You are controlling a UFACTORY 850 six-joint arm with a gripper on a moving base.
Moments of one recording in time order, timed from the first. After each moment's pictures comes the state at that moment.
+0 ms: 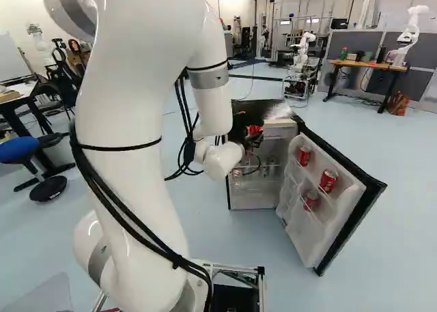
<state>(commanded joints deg) -22.3 -19.0 -27.0 -1.2 73.3 0.0</state>
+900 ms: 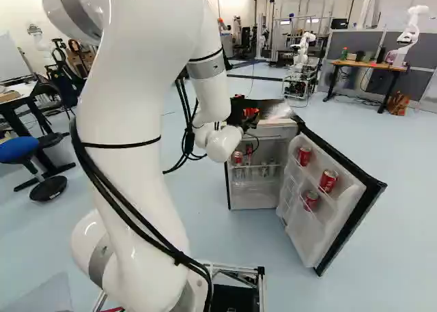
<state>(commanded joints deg) -18.5 -20.9 -36.0 -1.2 73.3 0.0</state>
